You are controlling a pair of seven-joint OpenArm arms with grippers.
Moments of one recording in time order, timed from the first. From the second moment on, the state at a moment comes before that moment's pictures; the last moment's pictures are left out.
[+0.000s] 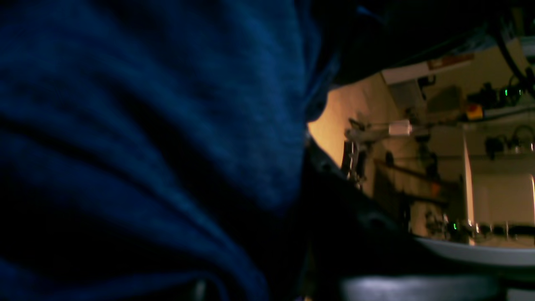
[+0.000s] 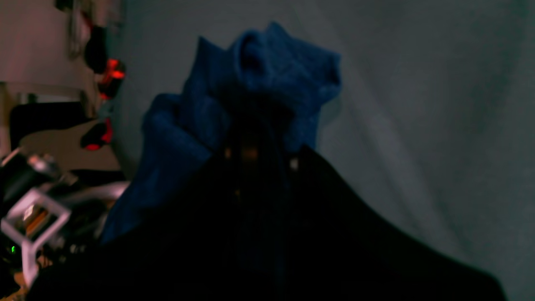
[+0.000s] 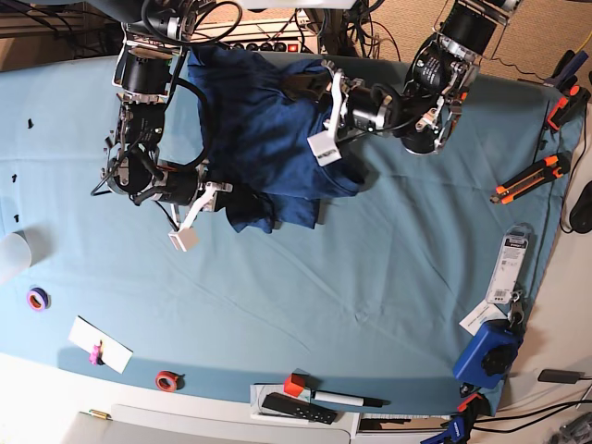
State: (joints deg) left arm 2.5 -11.7 22.3 83.0 -59.8 -36.9 69.8; right arm 9.9 7.6 17.5 72.3 54.9 34.9 -76.6
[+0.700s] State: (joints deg) left arm -8.6 -3.8 28.0 87.3 -33.6 -26.8 69.4; right arm 0.9 7.3 44.0 72.5 73.2 40.0 -77.3
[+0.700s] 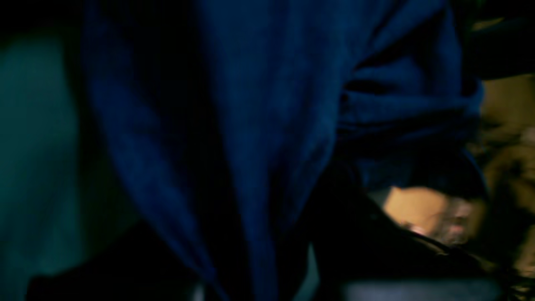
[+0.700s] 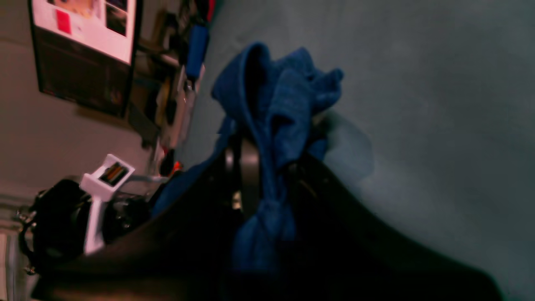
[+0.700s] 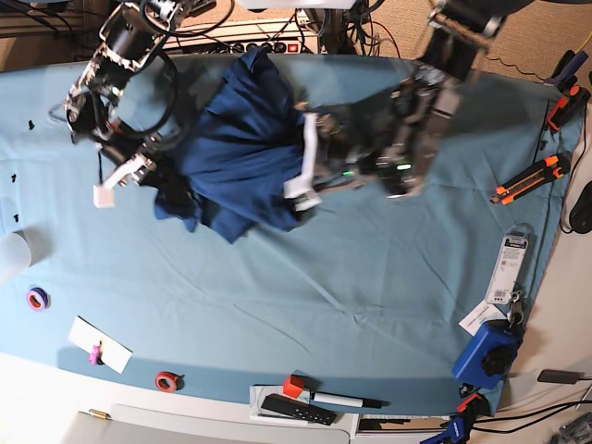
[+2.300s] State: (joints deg) left arm -27.4 10.2 48.8 60.1 -29.4 -29.0 51.7; right arm -12.2 7.3 69.4 83.6 76.0 39.4 -78.2
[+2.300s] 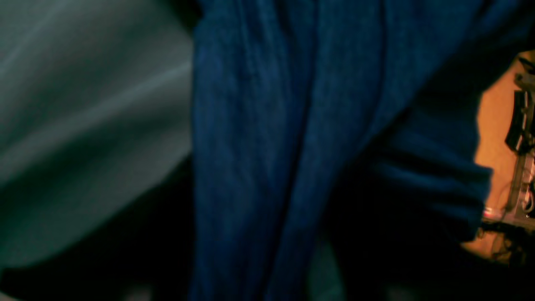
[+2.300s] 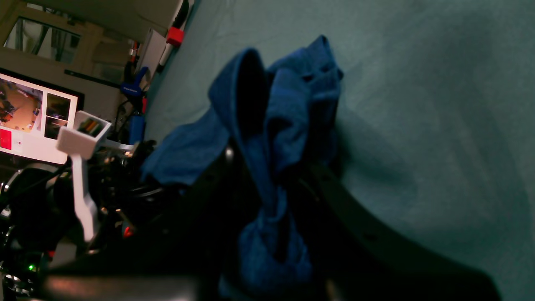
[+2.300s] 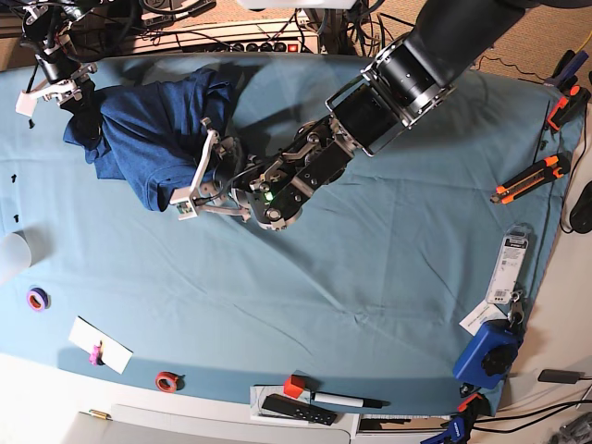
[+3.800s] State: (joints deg) left arm -40.7 10.2 48.8 60.1 -34.7 -26.6 71.1; right arm 0.4 18.0 54.9 83.7 76.6 39.8 -78.4
